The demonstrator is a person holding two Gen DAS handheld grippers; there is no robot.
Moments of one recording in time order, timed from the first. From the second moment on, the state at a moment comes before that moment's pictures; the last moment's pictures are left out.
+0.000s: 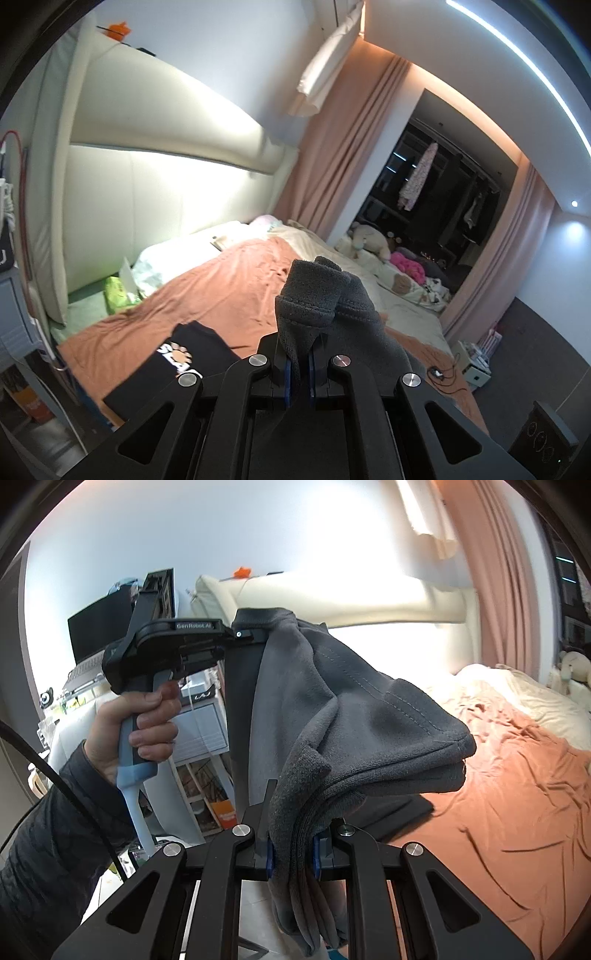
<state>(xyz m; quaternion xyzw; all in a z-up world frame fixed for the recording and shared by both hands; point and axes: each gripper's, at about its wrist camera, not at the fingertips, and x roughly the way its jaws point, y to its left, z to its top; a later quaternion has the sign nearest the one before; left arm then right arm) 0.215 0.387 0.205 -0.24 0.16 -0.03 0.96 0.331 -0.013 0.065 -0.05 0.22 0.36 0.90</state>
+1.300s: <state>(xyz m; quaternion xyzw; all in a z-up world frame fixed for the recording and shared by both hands) 0.363 0.492 0.086 -0.27 0.21 0.06 0.94 0.501 -0.120 -0.001 0.00 0.30 0.34 0.89</state>
